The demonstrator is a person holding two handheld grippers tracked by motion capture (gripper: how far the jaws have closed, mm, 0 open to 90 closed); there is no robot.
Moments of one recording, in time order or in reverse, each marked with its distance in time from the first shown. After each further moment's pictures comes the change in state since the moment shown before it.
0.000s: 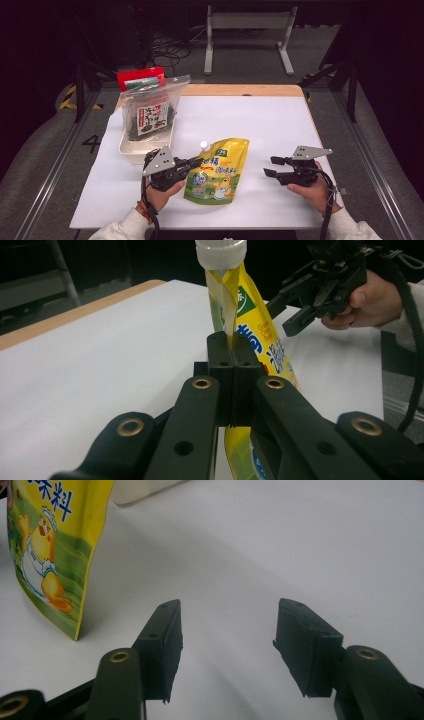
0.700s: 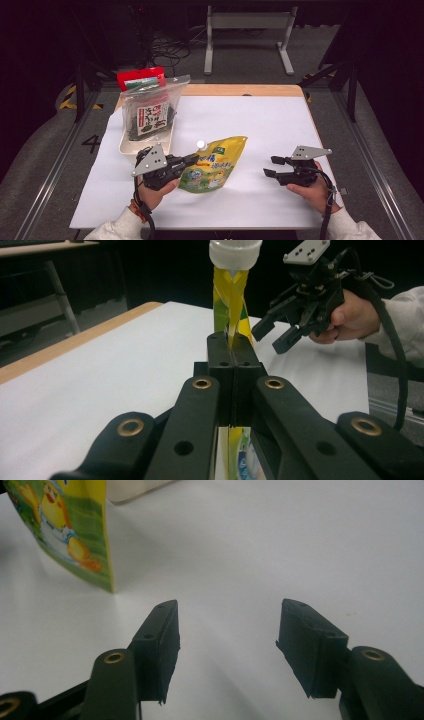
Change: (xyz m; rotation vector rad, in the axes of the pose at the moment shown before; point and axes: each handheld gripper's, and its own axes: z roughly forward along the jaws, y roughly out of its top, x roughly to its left) left arm 0.003 0.013 -0.017 -0.052 -0.022 0.046; right arm 0.001 0.000 0.001 0.009 -0.015 -0.001
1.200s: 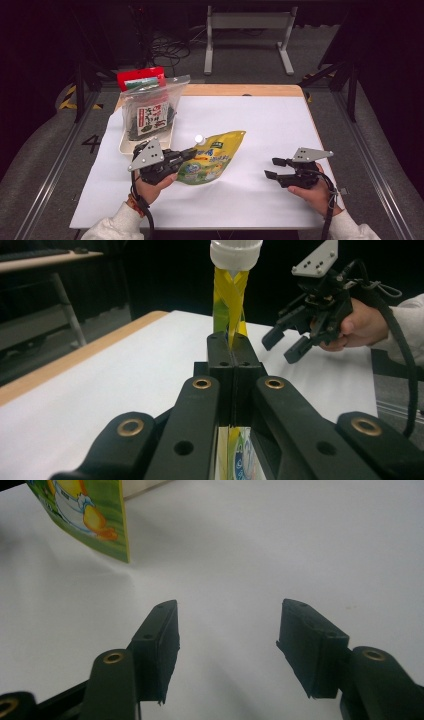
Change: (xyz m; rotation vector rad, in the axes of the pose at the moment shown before) left arm 0.011 0.010 -0.006 -0.027 0.012 0.020; right arm 0.002 -0.004 -0.004 0.002 0.000 -0.001
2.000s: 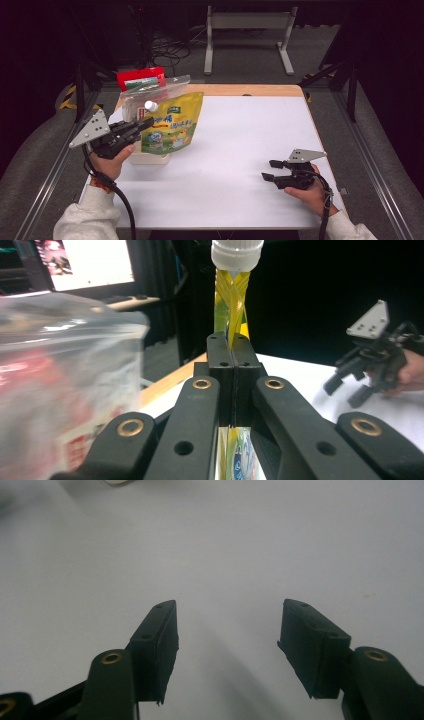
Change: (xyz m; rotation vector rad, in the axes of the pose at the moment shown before) left arm 0.077 0.021 -0.079 -0.140 0.152 0.025; right arm 0.002 -0.004 0.012 0.039 0.008 0.014
